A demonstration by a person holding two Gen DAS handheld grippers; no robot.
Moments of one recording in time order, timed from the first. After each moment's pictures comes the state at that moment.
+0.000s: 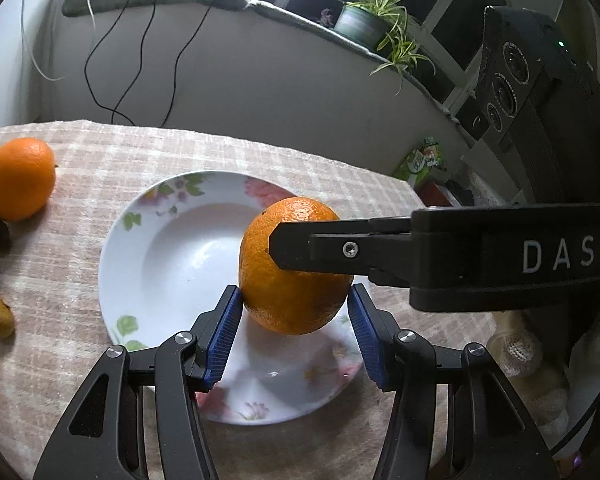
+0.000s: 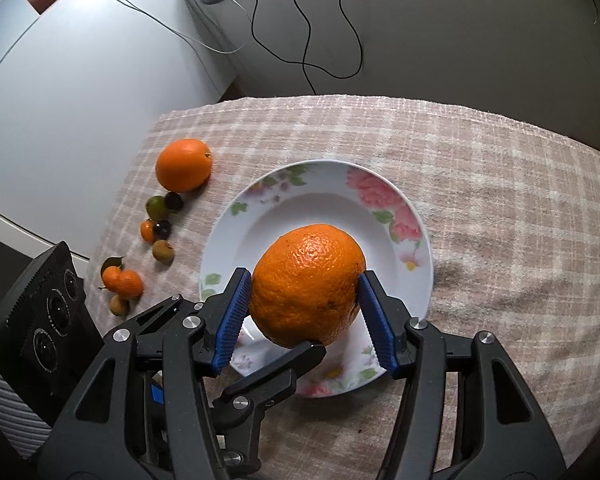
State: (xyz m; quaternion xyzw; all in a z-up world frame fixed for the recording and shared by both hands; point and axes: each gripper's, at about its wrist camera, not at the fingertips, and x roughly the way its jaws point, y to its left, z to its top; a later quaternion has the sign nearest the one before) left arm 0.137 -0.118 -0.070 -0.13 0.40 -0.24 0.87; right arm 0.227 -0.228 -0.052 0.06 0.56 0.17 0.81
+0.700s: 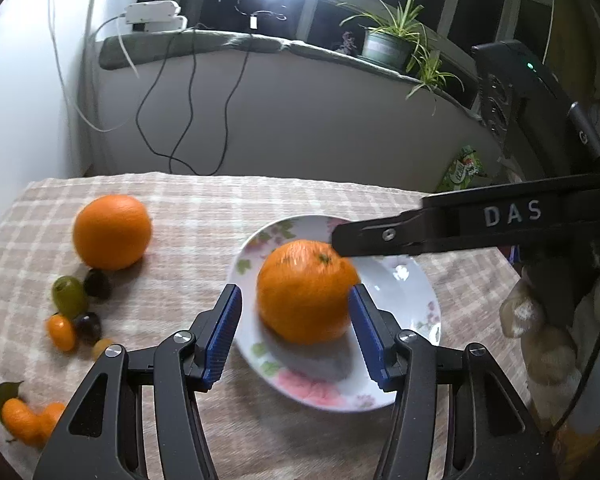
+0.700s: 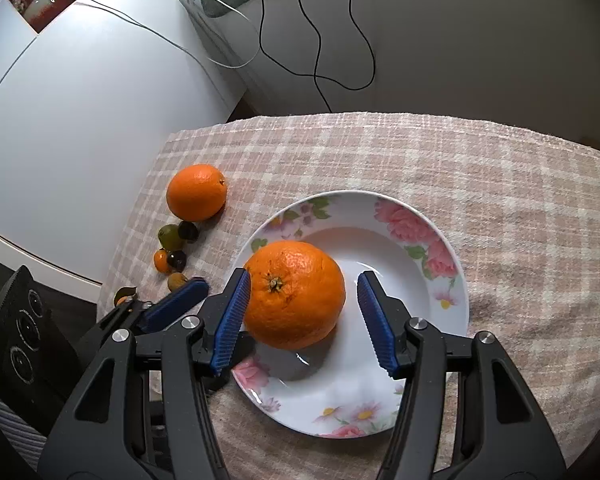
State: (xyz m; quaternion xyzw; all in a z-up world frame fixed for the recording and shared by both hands) left arm 0.129 -0.076 -0.051 -0.07 0.36 -0.16 0.92; right arm 0.244 -0.212 -0.051 0.09 0.54 0.19 0.82
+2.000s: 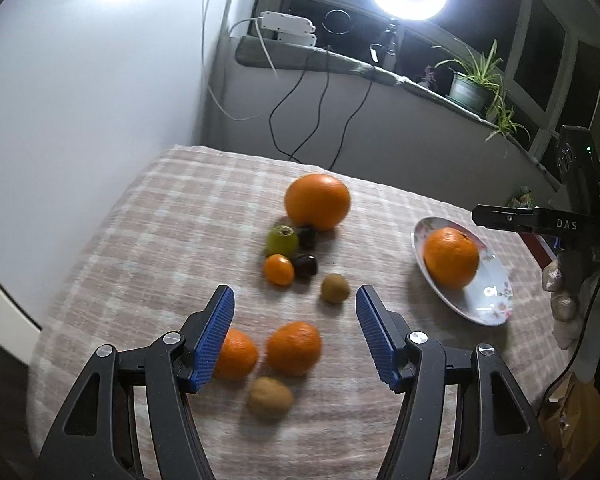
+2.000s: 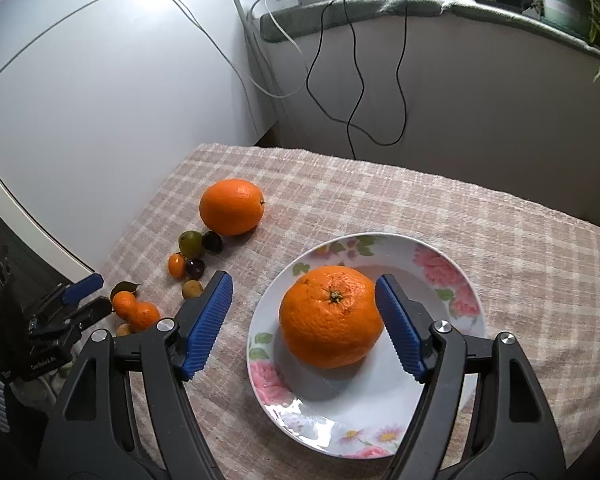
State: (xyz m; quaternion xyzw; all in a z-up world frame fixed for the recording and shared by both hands) left arm 0.065 0.074 -0.051 -0.11 0.35 -0.04 0.93; right arm 0.224 -0.167 -0.032 0.01 0.46 0.22 0.86
